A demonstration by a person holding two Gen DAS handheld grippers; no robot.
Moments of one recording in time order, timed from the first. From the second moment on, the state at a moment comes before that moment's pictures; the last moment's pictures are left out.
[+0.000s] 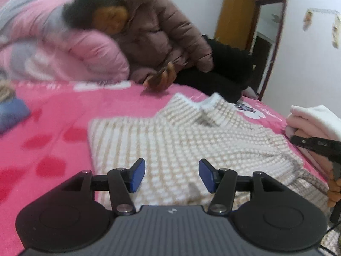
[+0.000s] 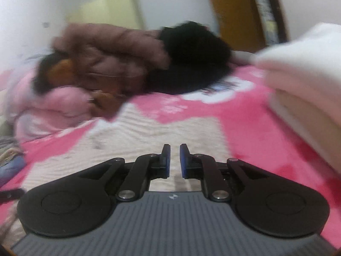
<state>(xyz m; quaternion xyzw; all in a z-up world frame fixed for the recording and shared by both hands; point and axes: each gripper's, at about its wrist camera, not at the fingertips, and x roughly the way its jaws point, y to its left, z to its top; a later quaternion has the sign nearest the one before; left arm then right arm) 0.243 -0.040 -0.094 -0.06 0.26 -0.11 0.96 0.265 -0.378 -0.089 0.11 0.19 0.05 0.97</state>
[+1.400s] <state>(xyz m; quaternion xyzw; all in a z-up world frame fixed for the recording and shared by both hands) 0.296 -0.144 -0.118 0.08 0.30 0.01 0.95 0.300 -0.354 -0.115 0.05 0.26 0.03 0.96</state>
